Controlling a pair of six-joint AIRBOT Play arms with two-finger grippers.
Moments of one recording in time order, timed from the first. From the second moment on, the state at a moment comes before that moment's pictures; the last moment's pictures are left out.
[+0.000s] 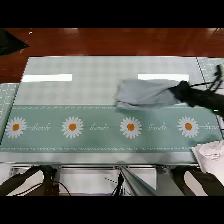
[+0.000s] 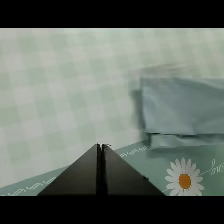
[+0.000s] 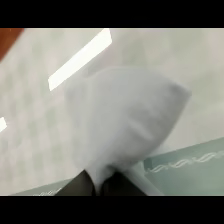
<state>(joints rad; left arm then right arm) 0.20 -1.14 1.63 0.92 -1.41 -1.30 -0.21 -0.85 0.74 -0.77 0.84 1.54</state>
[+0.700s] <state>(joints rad) 0.07 -1.43 1.63 0.92 -1.29 -1.17 -0.90 -0.63 1.18 -1.68 1.77 1.60</state>
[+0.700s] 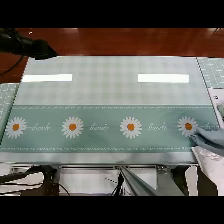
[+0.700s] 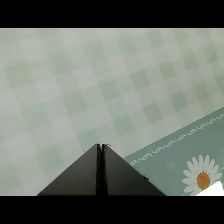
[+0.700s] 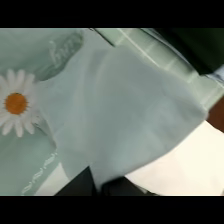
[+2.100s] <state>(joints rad) 0.08 -1.53 1.63 0.93 -1.18 -1.06 -0.94 -0.61 1.20 -1.88 1.56 1.45</state>
